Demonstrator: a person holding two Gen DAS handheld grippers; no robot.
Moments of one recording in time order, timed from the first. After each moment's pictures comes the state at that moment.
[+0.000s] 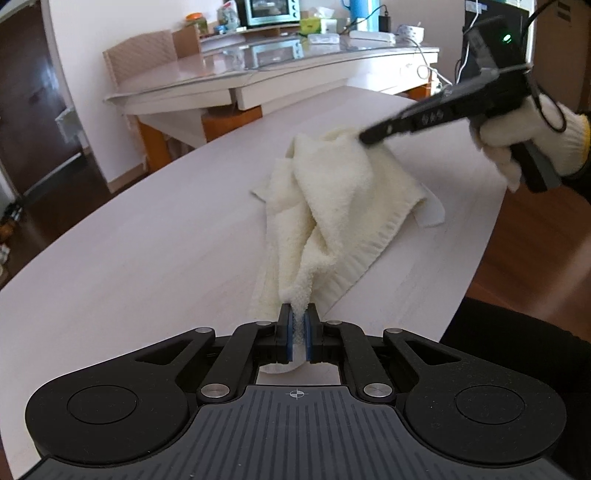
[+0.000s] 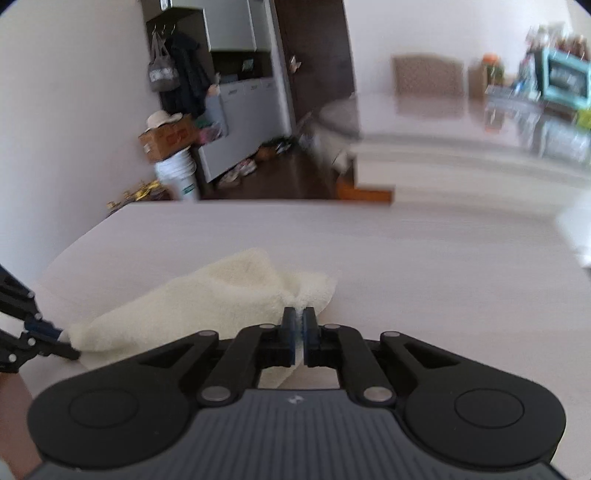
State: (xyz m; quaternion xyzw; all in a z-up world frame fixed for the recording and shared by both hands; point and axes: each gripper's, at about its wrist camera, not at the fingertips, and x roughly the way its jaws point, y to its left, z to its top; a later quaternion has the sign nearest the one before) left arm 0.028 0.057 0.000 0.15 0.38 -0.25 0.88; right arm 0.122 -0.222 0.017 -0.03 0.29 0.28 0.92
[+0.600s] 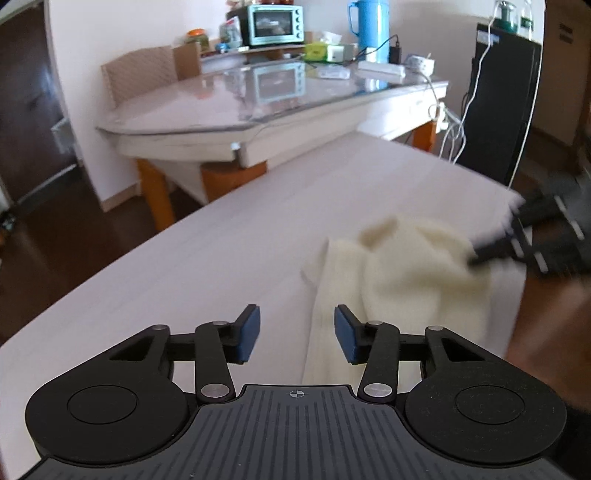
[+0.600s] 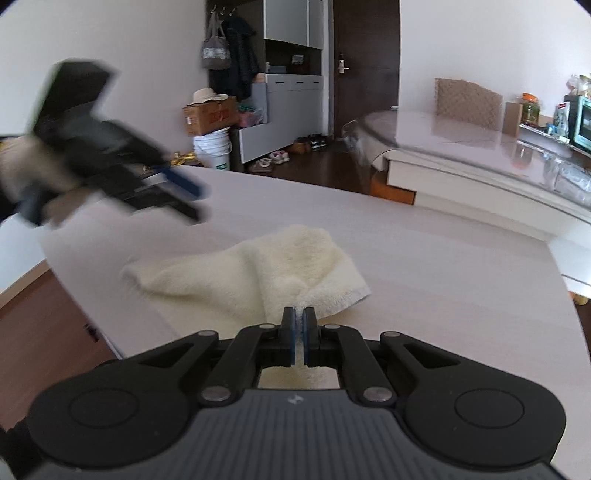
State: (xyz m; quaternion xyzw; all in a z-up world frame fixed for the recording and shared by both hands) left arm 0.144 0.016 0.031 0.11 0.37 -0.28 0.88; right arm 0.035 -0.240 0.013 -0.10 0.30 0.35 0.88
